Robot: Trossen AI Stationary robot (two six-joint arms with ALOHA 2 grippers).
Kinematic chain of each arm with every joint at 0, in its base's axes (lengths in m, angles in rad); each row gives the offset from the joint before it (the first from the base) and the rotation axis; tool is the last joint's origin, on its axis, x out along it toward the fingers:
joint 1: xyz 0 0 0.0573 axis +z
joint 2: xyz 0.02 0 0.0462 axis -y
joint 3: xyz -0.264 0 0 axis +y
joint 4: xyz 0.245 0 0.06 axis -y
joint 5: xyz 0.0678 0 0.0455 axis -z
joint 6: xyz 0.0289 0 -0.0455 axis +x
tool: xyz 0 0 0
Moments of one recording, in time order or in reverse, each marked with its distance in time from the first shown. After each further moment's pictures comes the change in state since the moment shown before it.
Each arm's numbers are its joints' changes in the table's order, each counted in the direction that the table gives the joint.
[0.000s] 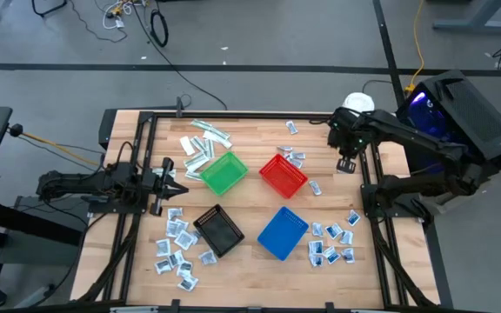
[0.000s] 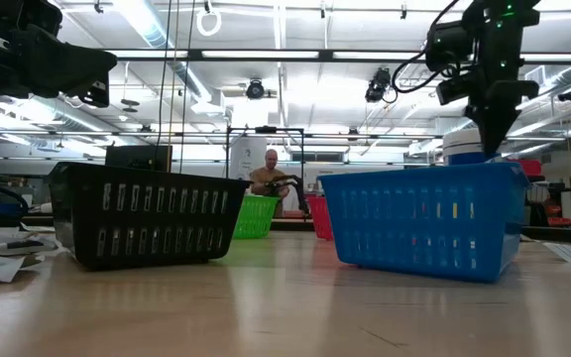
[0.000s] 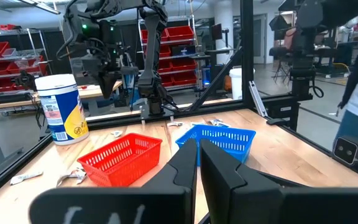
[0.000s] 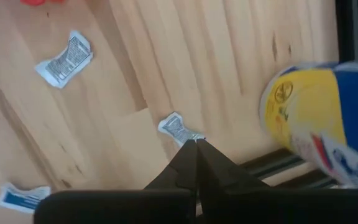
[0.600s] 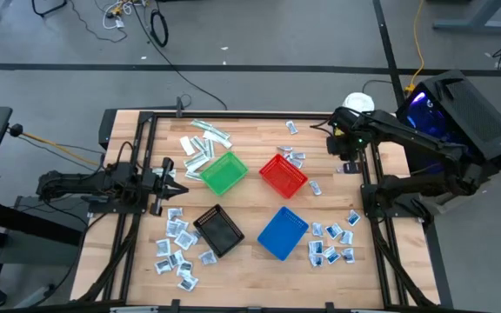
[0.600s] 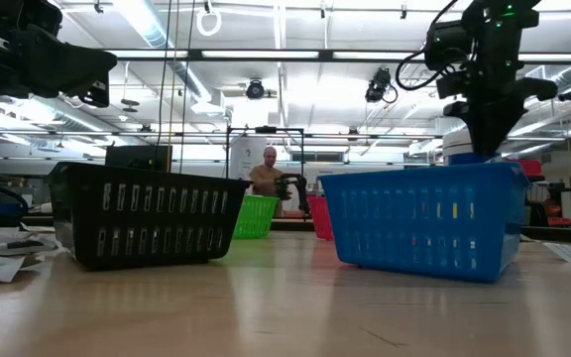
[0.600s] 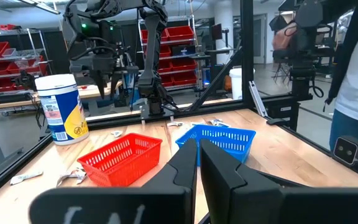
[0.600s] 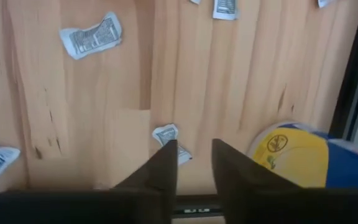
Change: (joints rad) left arm 0.000 0.000 0.000 0.000 0.000 0.000; right arm 0.000 0.002 0.001 0.021 -0.060 -0.377
